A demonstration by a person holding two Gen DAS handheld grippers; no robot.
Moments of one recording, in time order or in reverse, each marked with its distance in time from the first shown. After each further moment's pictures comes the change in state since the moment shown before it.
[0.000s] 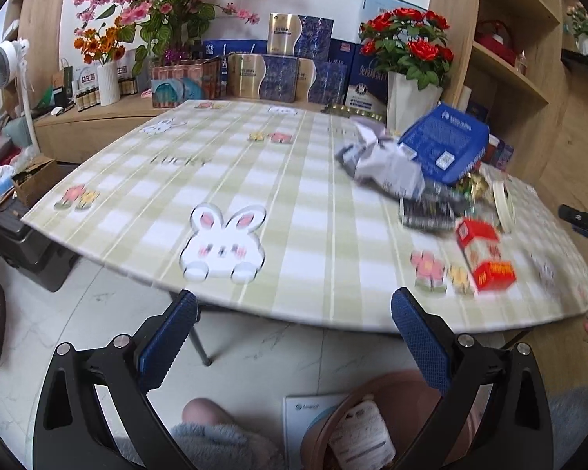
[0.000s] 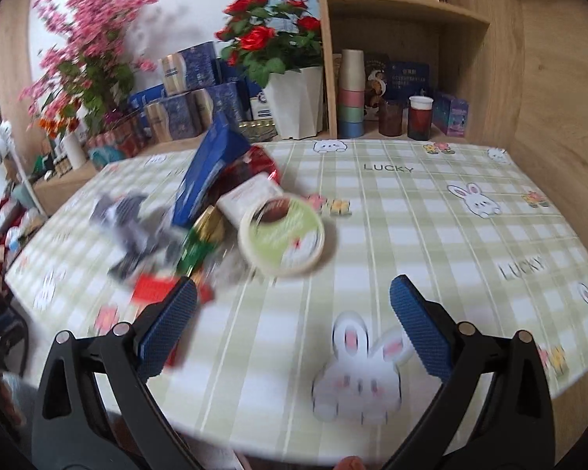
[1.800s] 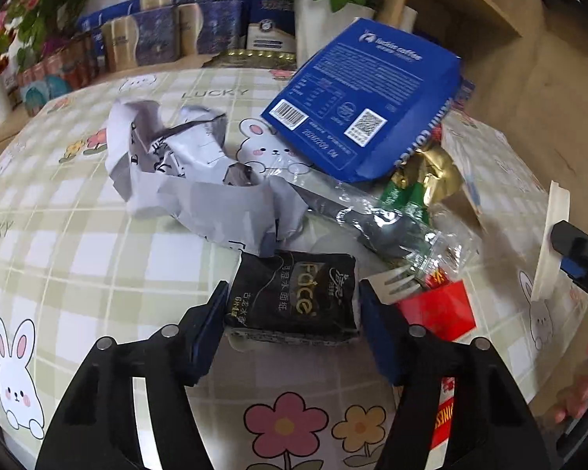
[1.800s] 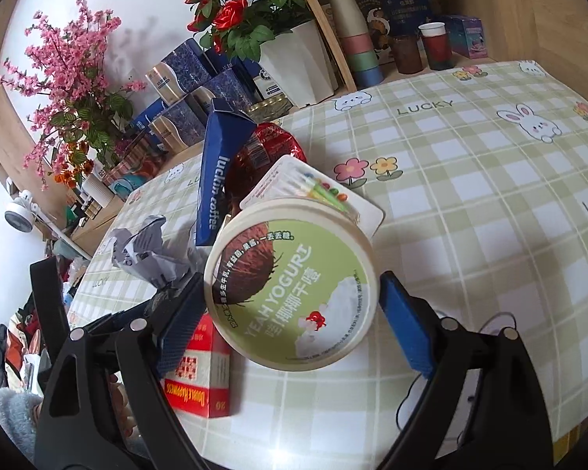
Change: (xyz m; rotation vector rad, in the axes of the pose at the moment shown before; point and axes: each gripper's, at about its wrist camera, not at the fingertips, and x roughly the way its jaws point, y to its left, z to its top) left arm 0.149 -0.142 0.069 0.166 0.232 -0.191; right arm 0.039 -0.001 -0.011 0.240 0.100 0.185
